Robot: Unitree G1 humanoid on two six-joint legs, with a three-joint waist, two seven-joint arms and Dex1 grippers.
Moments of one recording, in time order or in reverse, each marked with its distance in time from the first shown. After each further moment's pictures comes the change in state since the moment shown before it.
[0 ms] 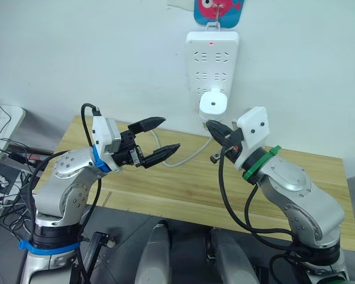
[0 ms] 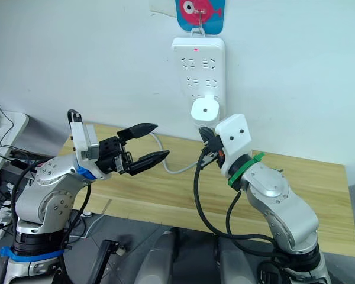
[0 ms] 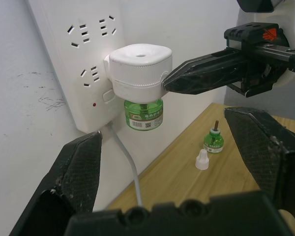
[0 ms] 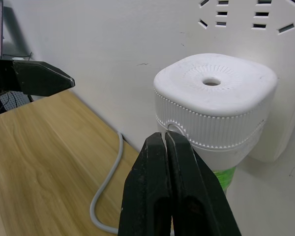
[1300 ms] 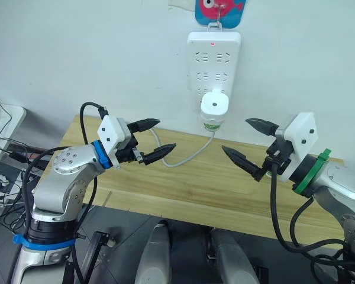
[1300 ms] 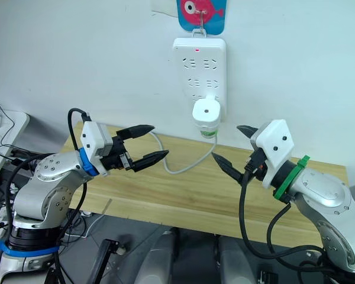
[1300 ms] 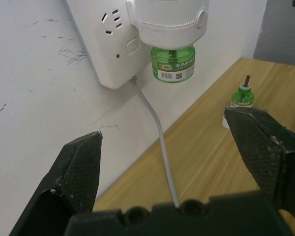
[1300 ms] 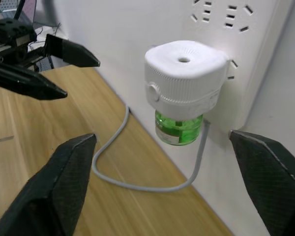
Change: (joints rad) left arm -0.030 0.070 -0.049 0.034 0.126 0.012 0.087; right arm 0.130 -0.301 -0.329 -0.133 0.267 0.028 0.262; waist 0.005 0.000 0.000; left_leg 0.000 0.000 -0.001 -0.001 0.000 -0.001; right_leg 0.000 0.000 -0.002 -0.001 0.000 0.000
